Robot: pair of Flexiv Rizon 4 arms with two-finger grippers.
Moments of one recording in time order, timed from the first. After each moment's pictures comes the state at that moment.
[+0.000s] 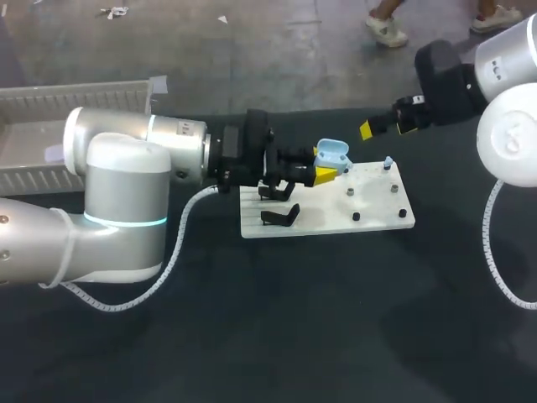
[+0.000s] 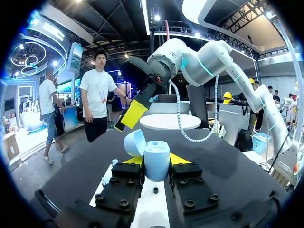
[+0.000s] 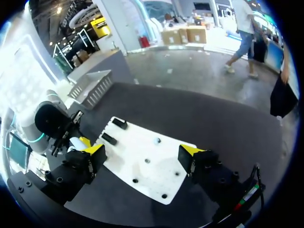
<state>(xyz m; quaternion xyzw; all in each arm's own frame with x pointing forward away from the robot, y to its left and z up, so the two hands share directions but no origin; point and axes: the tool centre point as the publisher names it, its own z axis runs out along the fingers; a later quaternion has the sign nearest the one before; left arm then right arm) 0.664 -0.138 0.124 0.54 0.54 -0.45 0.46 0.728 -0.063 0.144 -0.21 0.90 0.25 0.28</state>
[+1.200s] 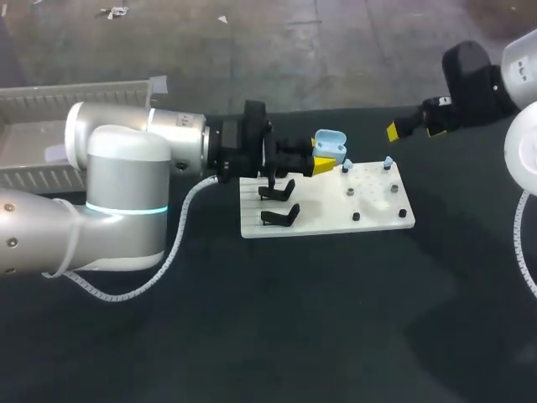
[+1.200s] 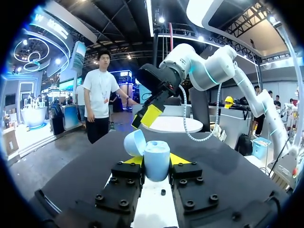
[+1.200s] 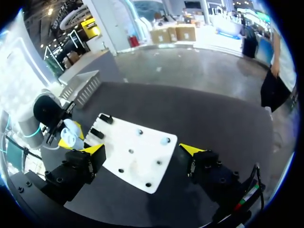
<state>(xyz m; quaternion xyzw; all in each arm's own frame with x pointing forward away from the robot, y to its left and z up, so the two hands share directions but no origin) 0.685 -0.136 0.127 0.53 0.55 -0.46 0.46 0.723 -0.104 0.141 -0.18 0.92 0.22 0.27</state>
